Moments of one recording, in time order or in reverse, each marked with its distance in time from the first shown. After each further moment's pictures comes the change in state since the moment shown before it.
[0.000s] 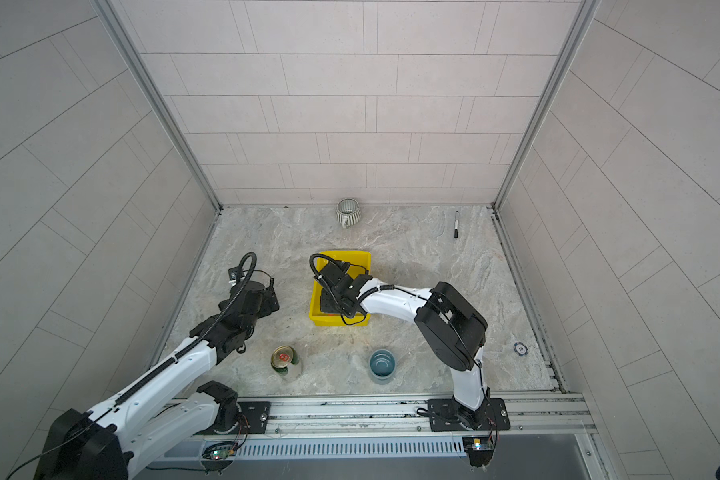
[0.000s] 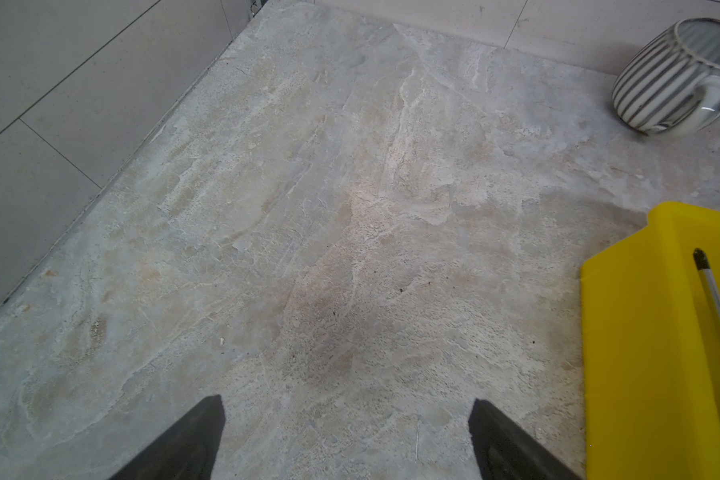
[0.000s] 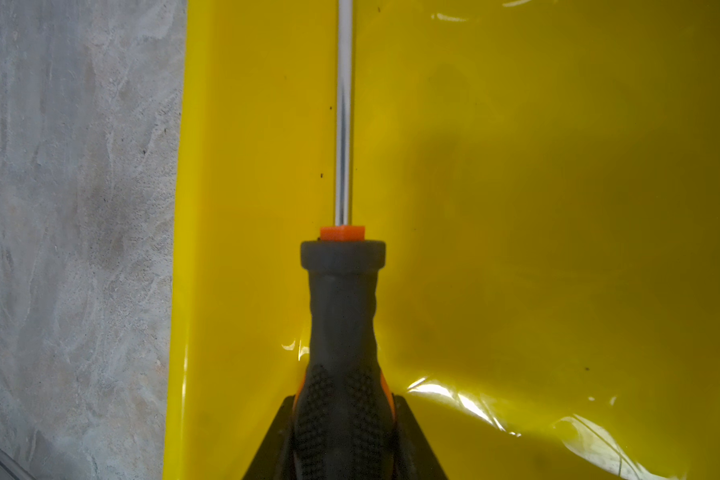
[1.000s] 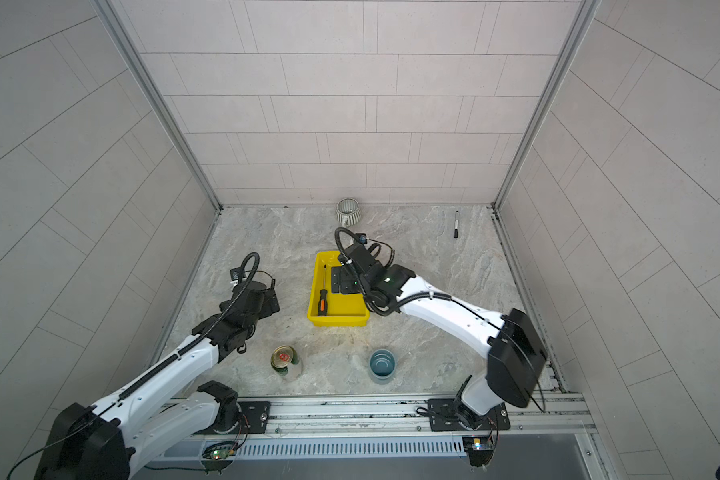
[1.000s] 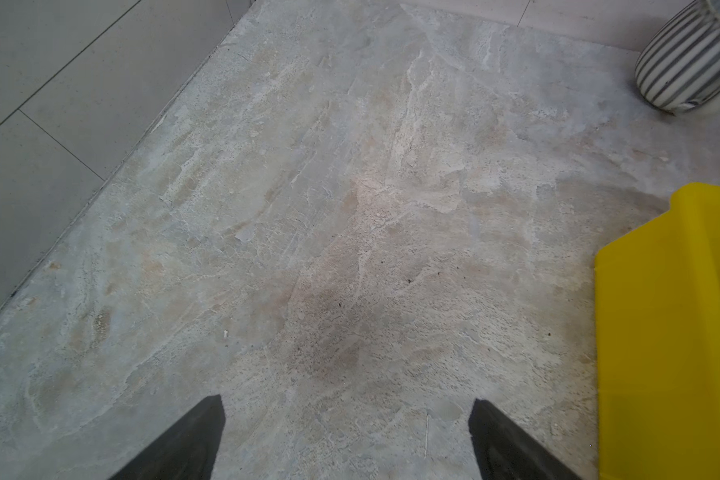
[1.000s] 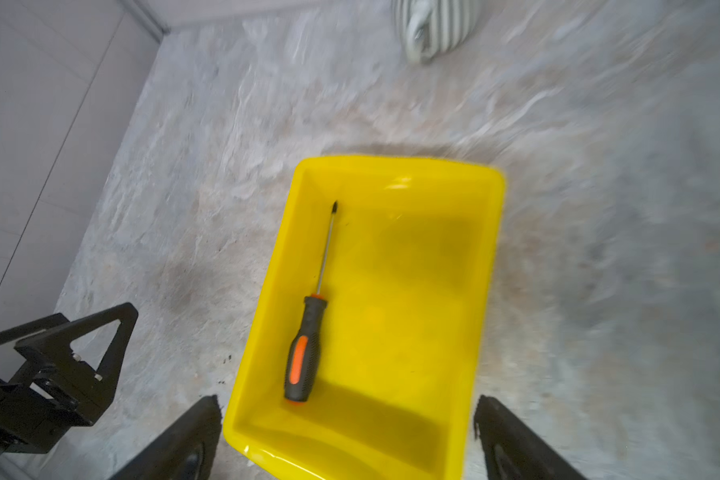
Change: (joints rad) left arm 0.000 0.026 0.000 -0.010 -0.003 -0.001; right arm -0.054 -0.498 -0.123 -0.110 0.297 -0.282
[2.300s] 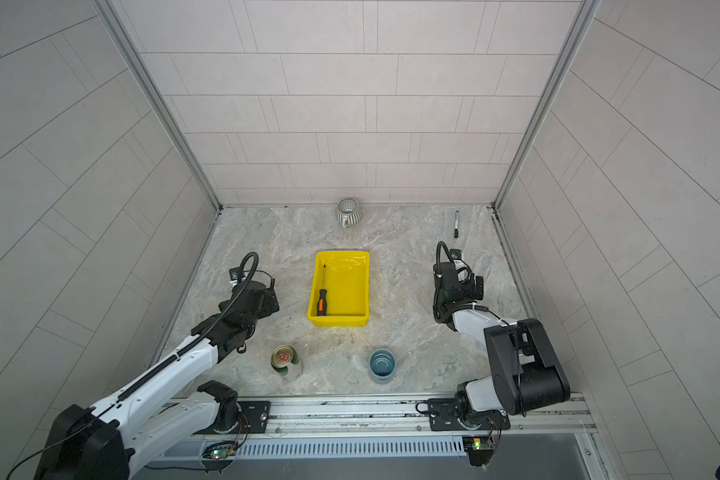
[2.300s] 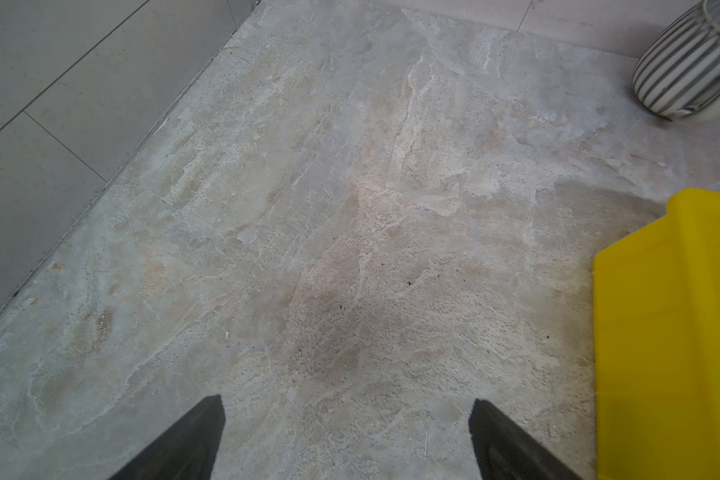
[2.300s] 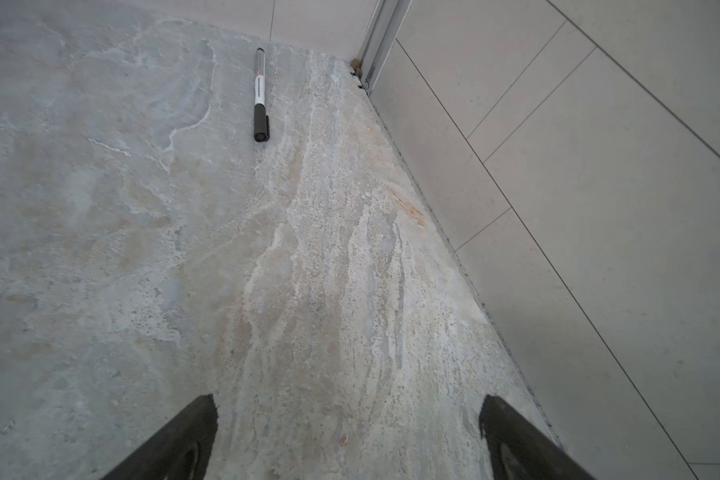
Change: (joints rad) left arm 0.000 -0.008 0.000 -0.002 -0.003 -0.003; right arm -0.671 0.051 -0.658 0.814 0.374 -0.555
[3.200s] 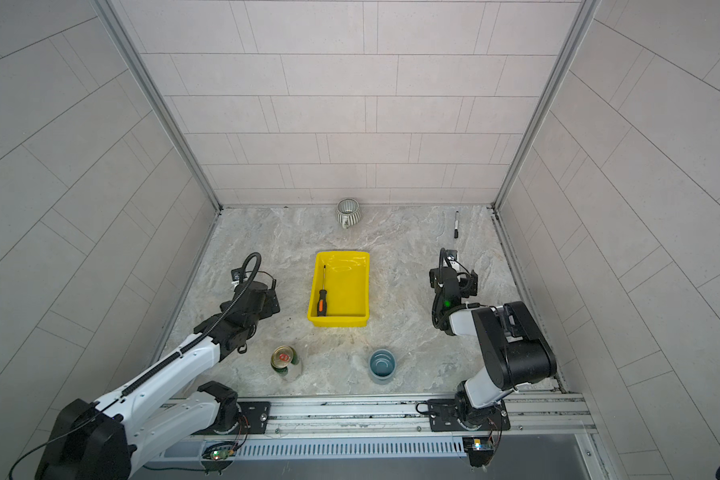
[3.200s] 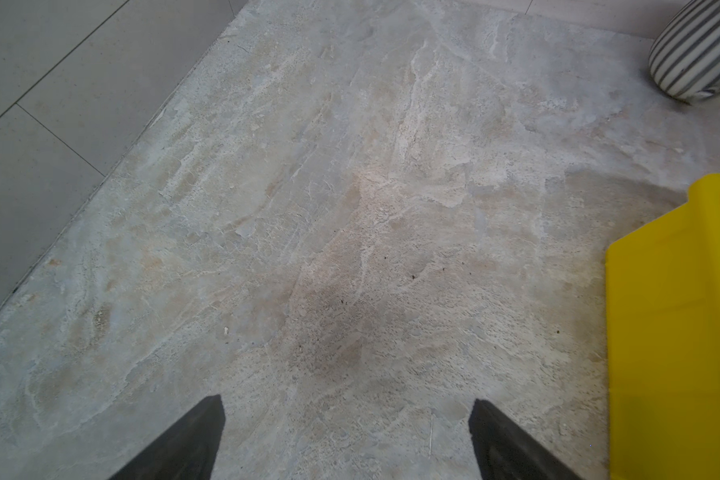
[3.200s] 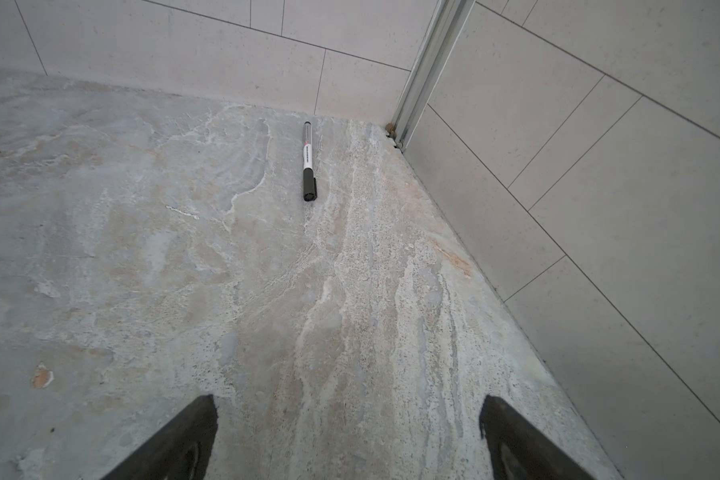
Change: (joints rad) left arm 0.000 0.031 0.000 0.002 0.001 0.000; right arm -0.020 0.102 -0.131 0.452 -0.119 -0.064
